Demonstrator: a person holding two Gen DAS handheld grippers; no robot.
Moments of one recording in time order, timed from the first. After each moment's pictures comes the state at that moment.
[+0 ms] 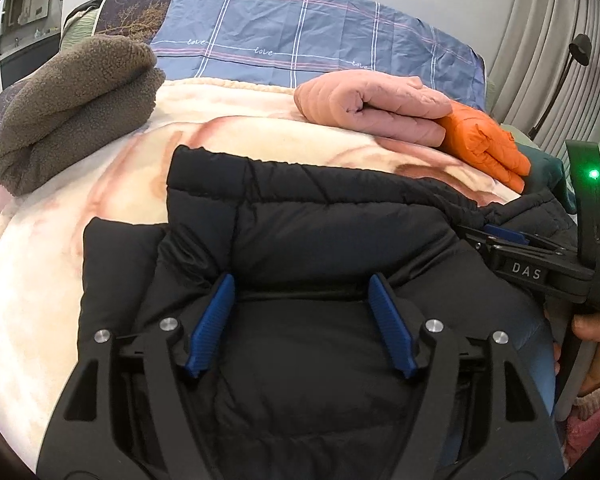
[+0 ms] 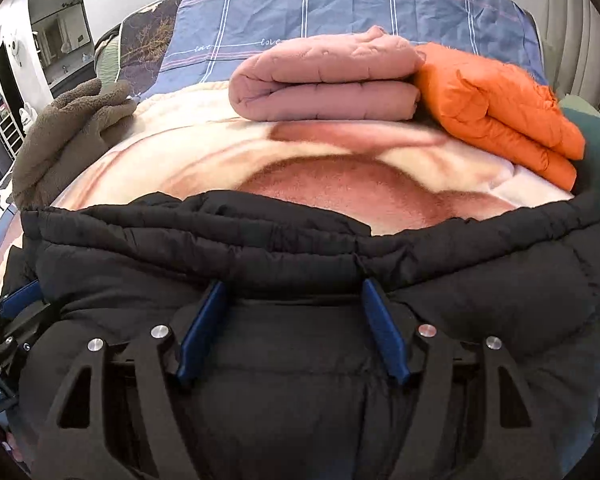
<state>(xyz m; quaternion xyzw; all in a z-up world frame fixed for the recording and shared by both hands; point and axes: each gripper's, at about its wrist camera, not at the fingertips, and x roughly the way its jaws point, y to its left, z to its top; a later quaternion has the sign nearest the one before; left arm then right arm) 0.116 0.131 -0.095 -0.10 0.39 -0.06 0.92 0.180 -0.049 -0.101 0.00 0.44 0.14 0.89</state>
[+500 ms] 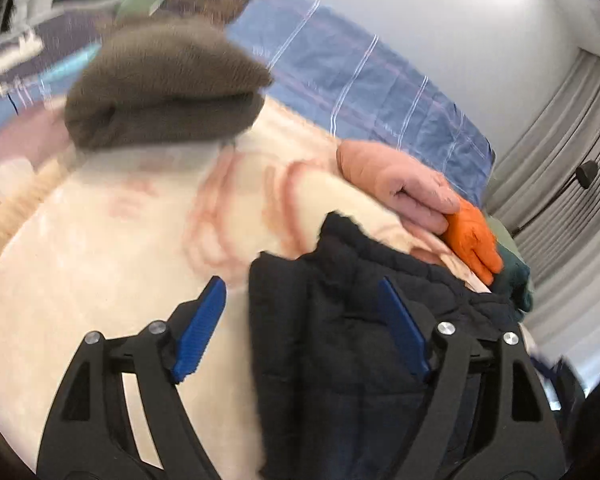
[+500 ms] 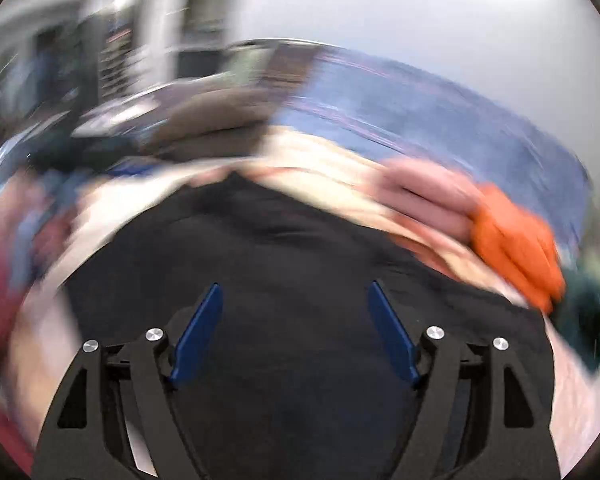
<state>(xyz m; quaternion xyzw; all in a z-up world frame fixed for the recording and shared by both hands) 0.080 0.262 -0.063 -0.28 0.36 -0.05 0.89 -0.016 0.034 -0.023 -0.23 0.28 0.34 0.87</state>
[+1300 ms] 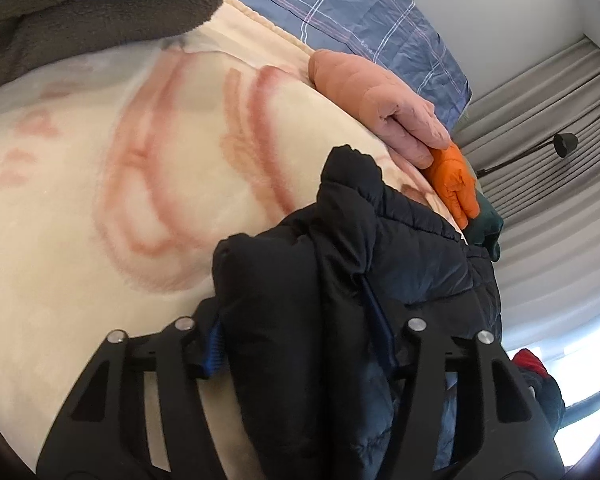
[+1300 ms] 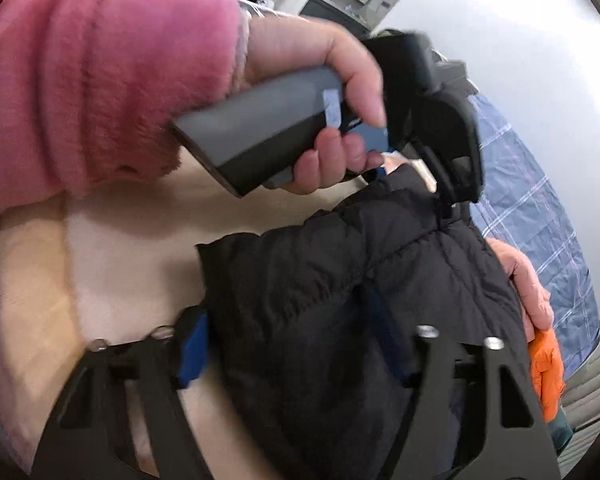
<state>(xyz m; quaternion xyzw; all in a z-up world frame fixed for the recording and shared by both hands) 0.151 0.250 -0.112 -0.30 0.47 -0.17 0.81 -0.045 0.187 -0.101 -0.39 0.26 0.37 0.80</state>
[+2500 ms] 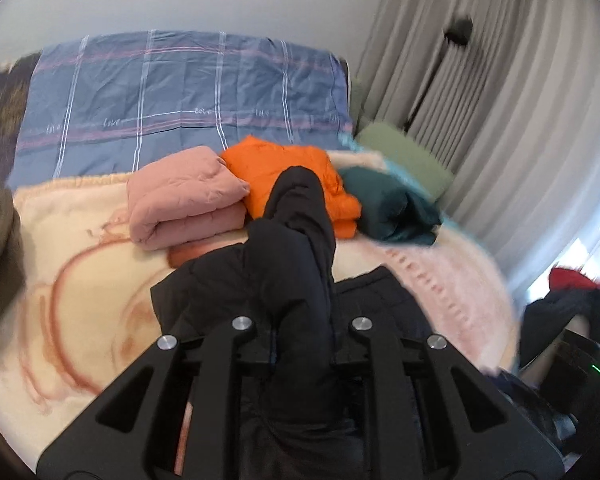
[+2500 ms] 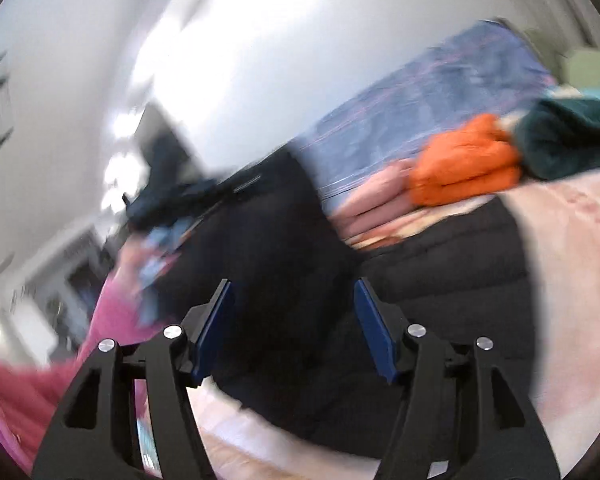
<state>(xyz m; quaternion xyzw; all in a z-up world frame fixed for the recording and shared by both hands) 0.144 -0.005 0.109 -0.09 0.35 -0.27 0.89 -0.013 -0.272 -0.004 0.29 0.25 0.27 0.89</state>
